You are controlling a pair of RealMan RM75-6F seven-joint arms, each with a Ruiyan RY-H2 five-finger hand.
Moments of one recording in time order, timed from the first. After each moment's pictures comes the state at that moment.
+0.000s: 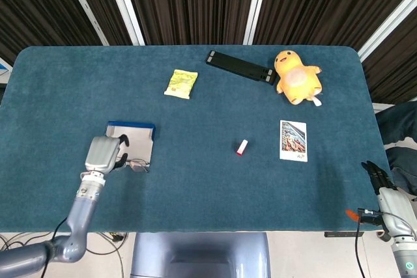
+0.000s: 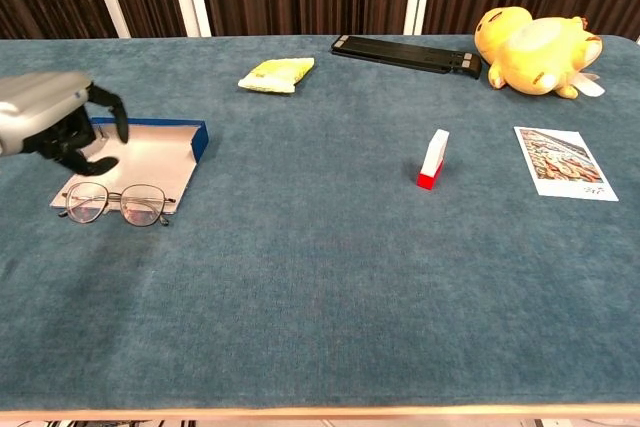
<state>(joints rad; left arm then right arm) -0.54 -1.57 -0.17 -1.50 1.06 1.16 0.51 0.06 -1.00 0.04 -1.76 -1.40 1.33 0.21</state>
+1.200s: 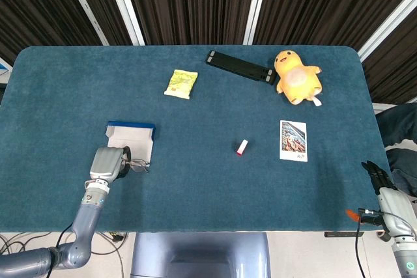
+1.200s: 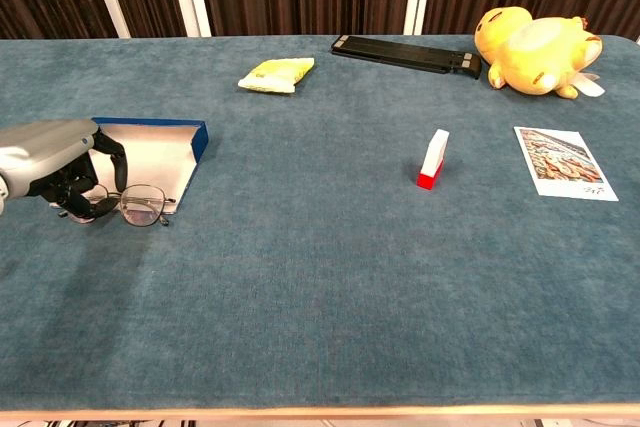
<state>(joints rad) -0.54 -1.63 -0.14 -1.50 0.97 1.14 0.55 0.06 -1.00 0.04 -1.76 -1.40 1.33 0.22</state>
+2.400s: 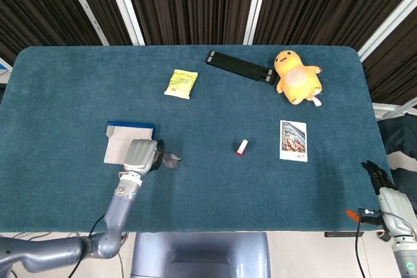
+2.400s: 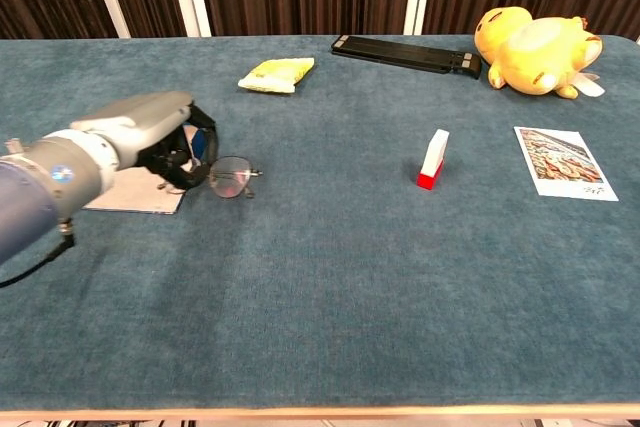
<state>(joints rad) -0.68 -1.79 -0.26 -1.49 0.91 1.12 0.62 0.06 -1.00 0.04 -1.76 -1.40 1.33 0.22</state>
